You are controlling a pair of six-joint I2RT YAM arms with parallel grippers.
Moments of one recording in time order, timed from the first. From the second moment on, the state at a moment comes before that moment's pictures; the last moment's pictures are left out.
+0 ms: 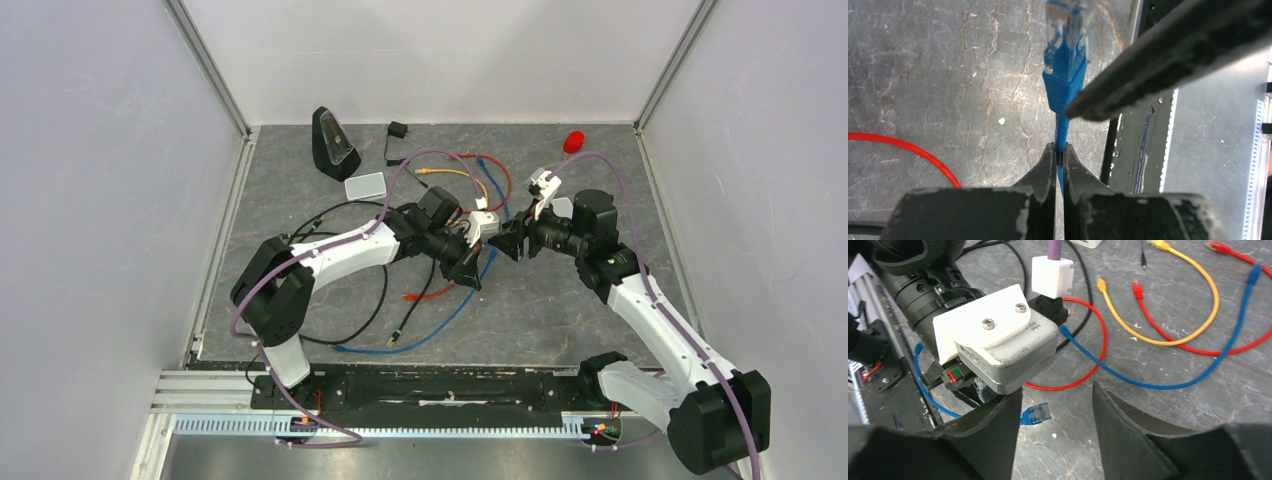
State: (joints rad) left arm -0.82 1.75 1.23 -0.33 0.72 0.03; right arm 0.30 1.01 0.73 -0.09 -0.62 0.00
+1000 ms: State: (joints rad) left arm -0.86 1.61 1.03 0.01 0.41 0.06; right arm 0.25 1.01 0.52 0.10 -0.52 0.40
